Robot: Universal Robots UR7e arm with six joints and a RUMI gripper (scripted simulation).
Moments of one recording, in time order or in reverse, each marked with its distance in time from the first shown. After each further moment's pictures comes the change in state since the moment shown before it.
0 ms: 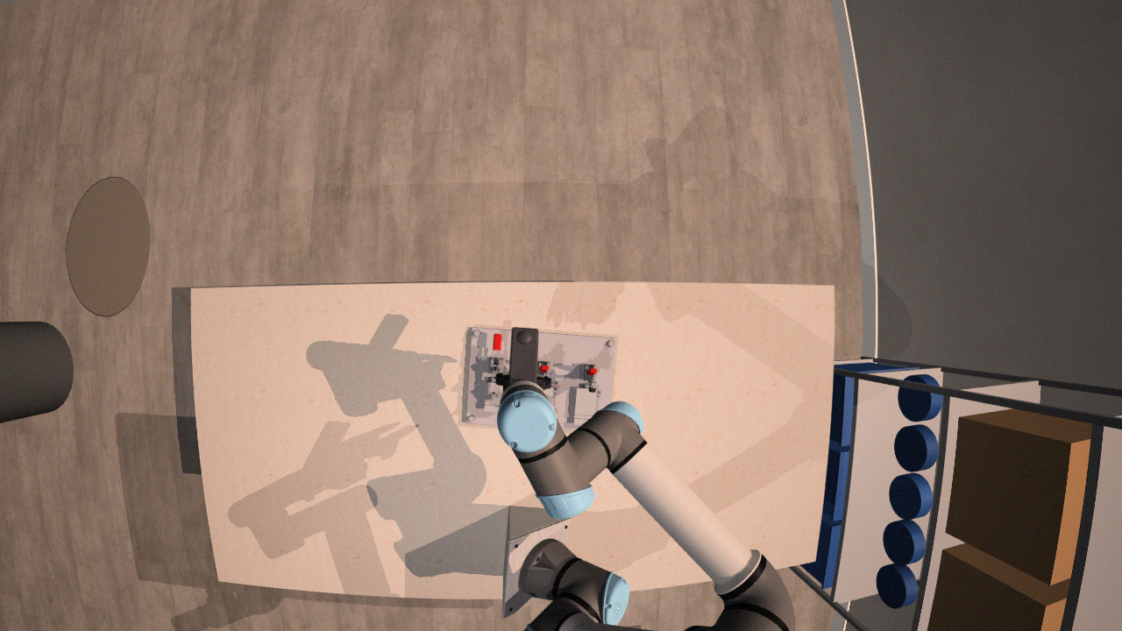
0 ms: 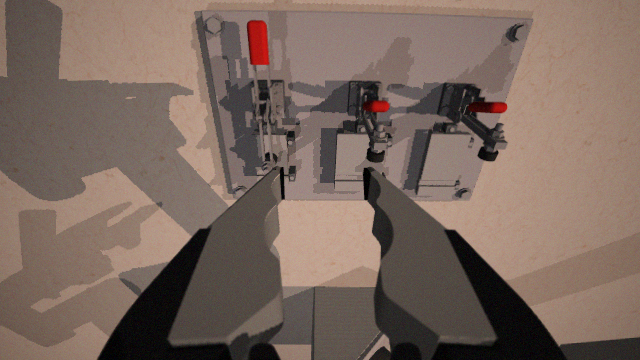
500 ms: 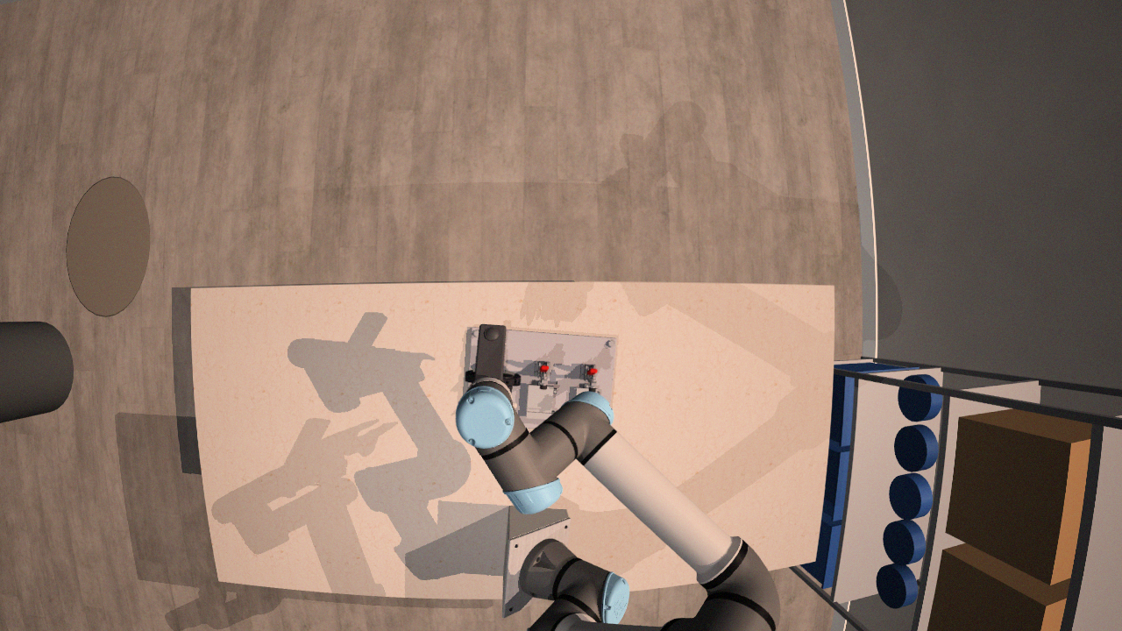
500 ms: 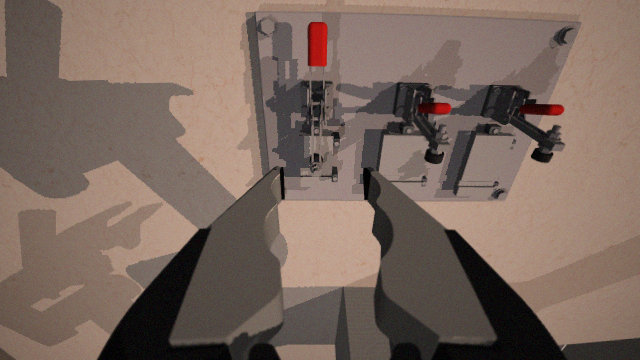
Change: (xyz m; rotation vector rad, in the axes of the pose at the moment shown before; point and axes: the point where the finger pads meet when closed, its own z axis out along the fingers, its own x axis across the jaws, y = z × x) arm -0.055 -0.001 0.000 -0.001 0.001 0.000
